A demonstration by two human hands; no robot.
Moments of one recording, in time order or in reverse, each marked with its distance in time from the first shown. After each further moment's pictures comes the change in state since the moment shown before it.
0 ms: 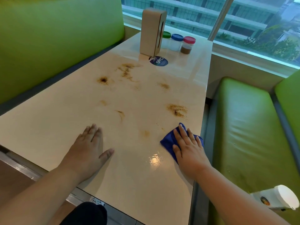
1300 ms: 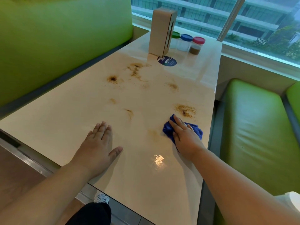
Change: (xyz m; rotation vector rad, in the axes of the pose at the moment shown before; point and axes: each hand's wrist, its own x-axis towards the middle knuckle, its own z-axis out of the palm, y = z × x) left_hand 0.002 -0.005 0.007 0.065 -0.009 0.020; right_hand 0.048 -0.027 -0.016 0.146 0.042 -0.148
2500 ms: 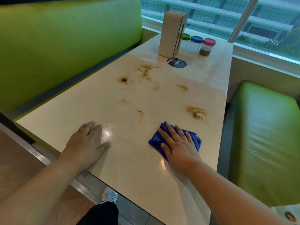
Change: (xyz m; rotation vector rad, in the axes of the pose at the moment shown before) left_hand -0.014 -0.053 -0.019 -0.079 0.097 -0.128; right_hand -0.017 -0.046 0.030 -0.147 -0.070 -0.071
